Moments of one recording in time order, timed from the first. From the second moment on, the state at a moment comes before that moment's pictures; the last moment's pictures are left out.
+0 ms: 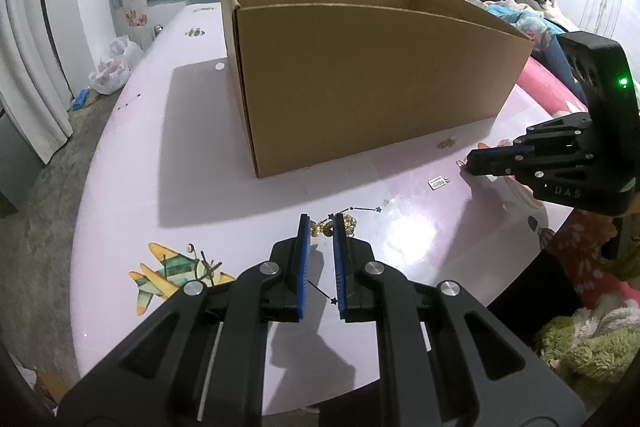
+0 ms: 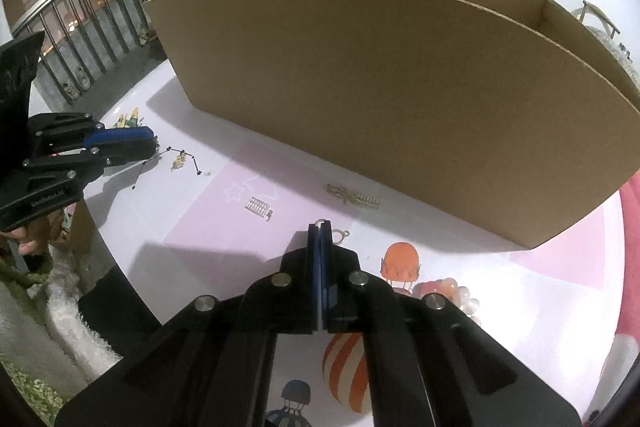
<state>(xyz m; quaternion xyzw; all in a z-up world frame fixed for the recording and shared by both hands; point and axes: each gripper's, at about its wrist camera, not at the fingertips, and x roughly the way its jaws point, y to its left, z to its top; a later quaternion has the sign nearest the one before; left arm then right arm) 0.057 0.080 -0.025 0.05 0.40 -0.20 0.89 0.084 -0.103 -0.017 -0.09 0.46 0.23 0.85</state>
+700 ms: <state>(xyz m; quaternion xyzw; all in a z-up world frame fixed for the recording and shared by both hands) 0.055 0.077 -0.029 0.04 0.41 -0.20 0.89 0.098 -0.090 -0.019 -0.11 0.48 0.24 0.83</state>
